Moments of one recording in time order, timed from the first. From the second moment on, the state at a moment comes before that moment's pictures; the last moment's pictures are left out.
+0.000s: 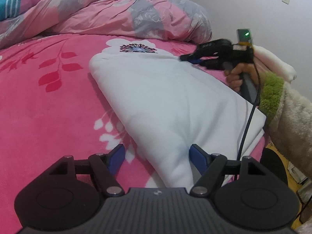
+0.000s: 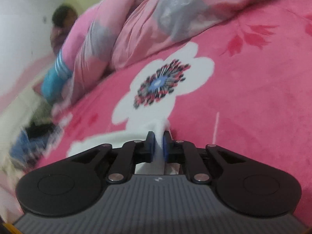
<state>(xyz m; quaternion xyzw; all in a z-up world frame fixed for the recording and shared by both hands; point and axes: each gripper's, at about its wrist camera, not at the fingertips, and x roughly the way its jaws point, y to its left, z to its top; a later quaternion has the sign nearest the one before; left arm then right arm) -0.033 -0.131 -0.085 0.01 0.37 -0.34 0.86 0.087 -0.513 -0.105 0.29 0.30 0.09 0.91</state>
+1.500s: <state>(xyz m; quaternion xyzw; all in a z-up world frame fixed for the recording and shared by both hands) -0.071 -0.089 -0.077 -0.02 0.35 -0.36 0.87 -0.080 -0.397 -0.066 0.06 0.34 0.05 0.94</state>
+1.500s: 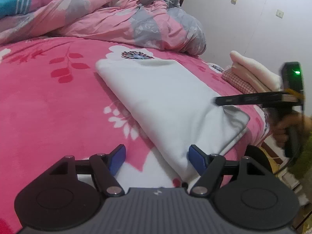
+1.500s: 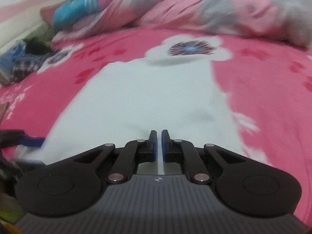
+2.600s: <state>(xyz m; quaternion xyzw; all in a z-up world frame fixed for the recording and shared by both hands) -0.083 -0.081 -0.069 0.04 0.36 -0.33 0.87 -0.153 -0.290 -0.044 0.01 0.30 0.13 0.95</state>
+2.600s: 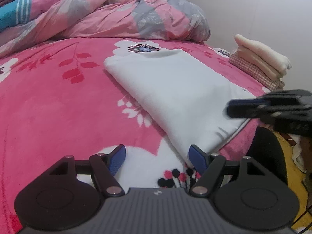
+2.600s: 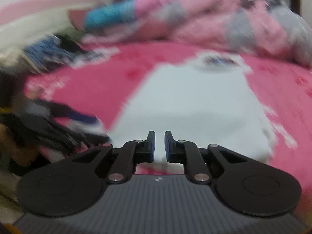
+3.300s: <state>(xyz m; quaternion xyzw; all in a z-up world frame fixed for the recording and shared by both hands) -0.069 -0.119 -0.076 0.07 0.36 -0.35 0.86 -0.174 -0.376 -0.073 0.04 0.32 -0.01 0.95</state>
